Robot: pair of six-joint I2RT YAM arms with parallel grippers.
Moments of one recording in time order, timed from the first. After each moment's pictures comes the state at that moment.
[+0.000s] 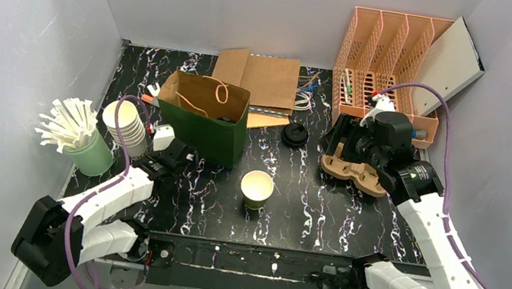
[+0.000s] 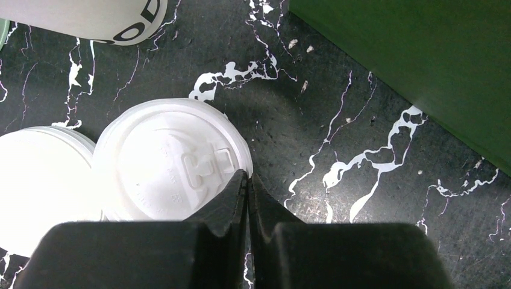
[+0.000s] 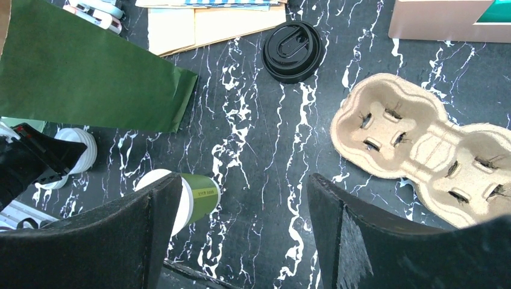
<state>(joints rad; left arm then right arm) -0.49 1.06 0.52 -0.52 -0.60 -0.71 0.43 1.00 1.13 -0.69 -0.07 0.42</state>
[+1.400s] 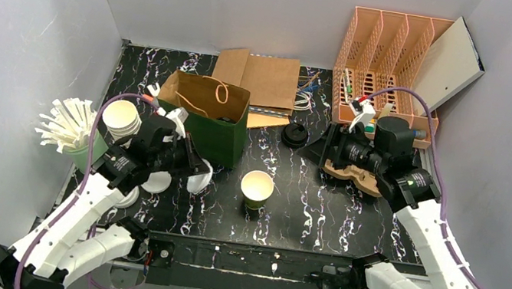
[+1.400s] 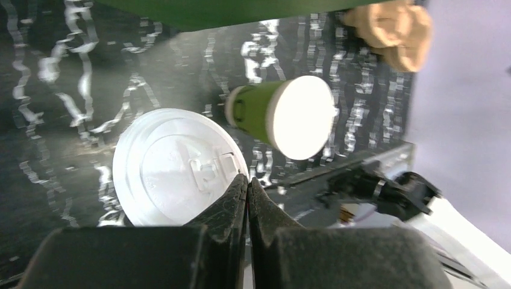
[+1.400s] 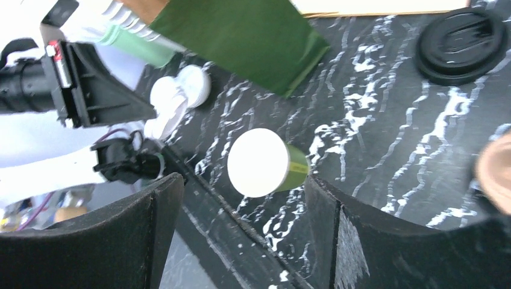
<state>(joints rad) -0.49 0.82 0.87 -0.82 0.15 -0.75 0.43 0.96 1.06 -0.56 -0.47 0.44</state>
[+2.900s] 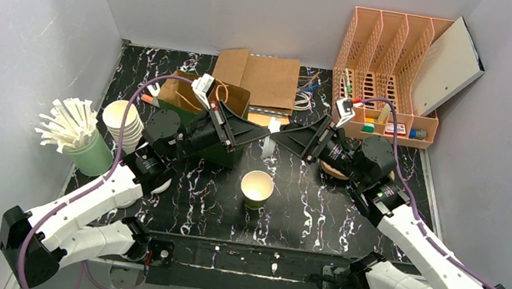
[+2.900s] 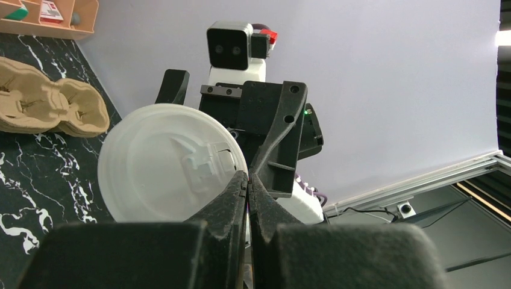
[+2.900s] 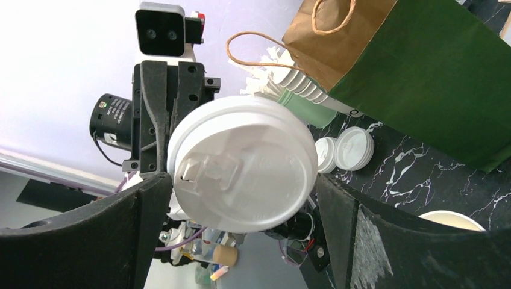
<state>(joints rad) -0.72 0.96 0.82 0.32 0.33 -1.26 0.66 0.94 0.79 0.24 -0.46 1.10</state>
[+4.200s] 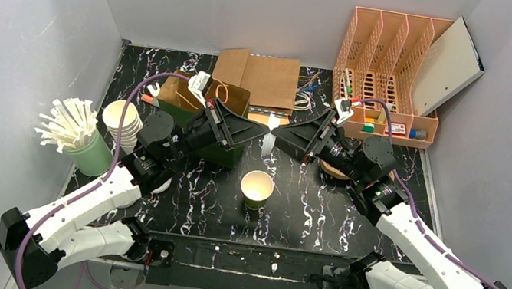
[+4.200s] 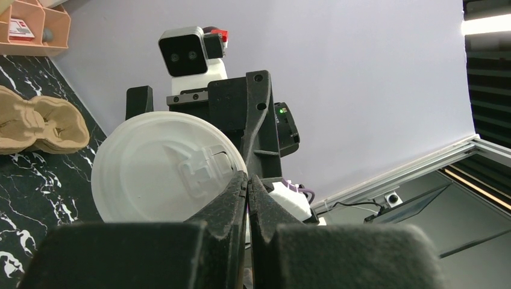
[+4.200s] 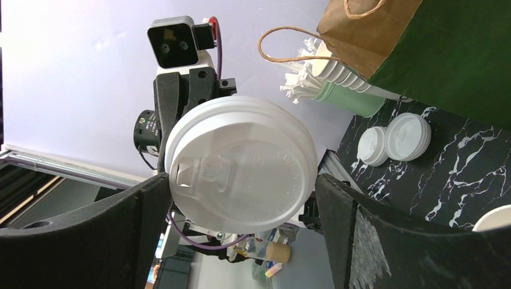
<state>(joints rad) -0.73 0.94 0.82 0.39 0.33 -1.26 0.66 0.96 0.79 0.31 -0.49 1.31</state>
